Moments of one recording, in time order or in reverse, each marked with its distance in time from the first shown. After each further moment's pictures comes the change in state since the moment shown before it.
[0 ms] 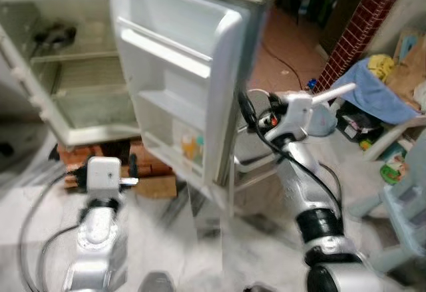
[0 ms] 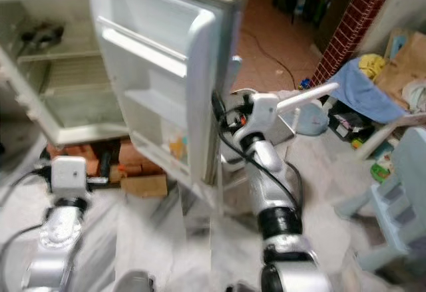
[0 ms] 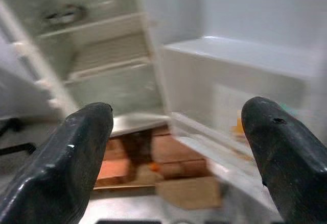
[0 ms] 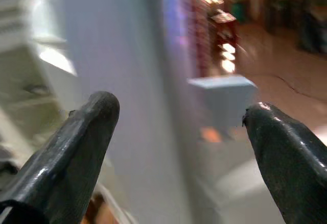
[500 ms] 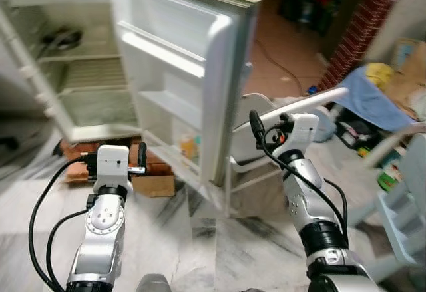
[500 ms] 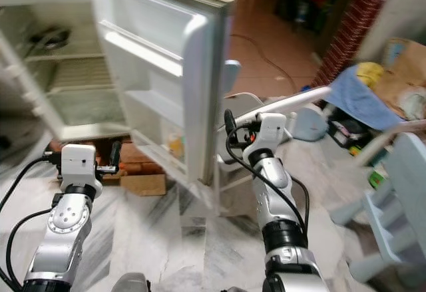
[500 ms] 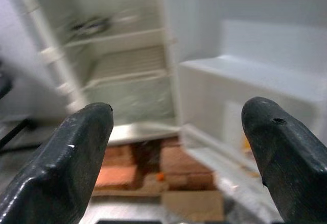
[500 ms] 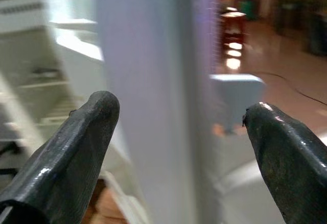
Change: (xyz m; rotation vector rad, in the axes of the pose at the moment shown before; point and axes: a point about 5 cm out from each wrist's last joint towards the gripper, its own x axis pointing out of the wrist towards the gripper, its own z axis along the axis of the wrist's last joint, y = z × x) left arm 0.011 0.003 0.009 -0.006 -0.026 0.014; right arm 0.002 0.002 -0.001 -0.046 -0.008 -0.007
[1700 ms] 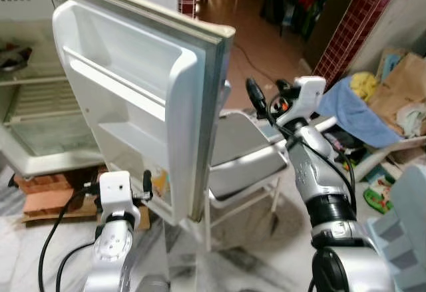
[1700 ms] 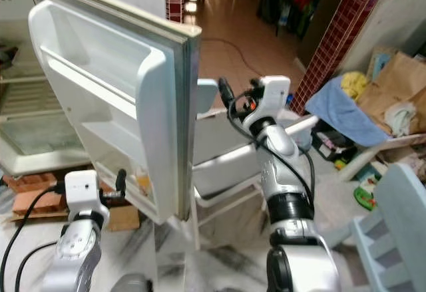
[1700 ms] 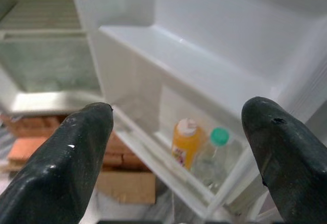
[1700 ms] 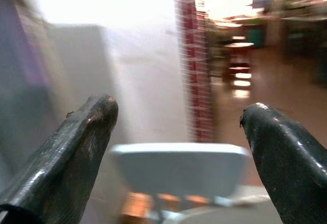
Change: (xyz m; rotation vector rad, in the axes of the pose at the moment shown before) left arm -0.033 -0.011 -0.030 -0.147 0.220 0.030; right arm 0.036 0.032 0.051 0.136 -0.075 0.278
